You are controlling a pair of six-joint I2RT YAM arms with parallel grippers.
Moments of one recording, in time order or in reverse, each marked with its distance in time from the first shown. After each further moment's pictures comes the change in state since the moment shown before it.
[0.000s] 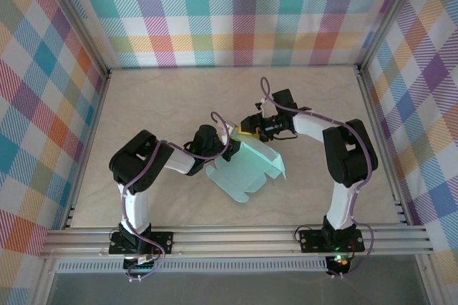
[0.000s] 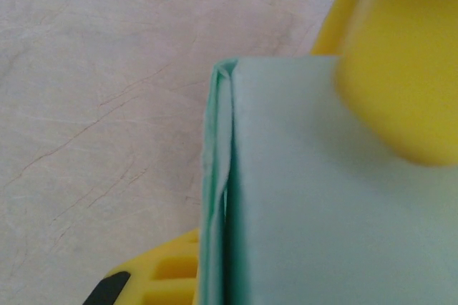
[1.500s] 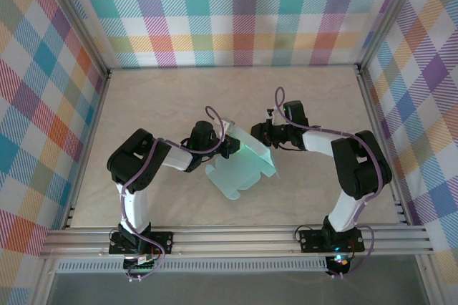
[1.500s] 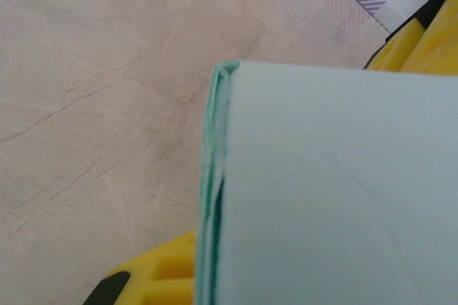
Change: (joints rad) left arm 0.034 -0.004 0.021 -0.021 0.164 -0.152; right arm -0.032 -0.143 -0.301 0.394 0.024 0.282
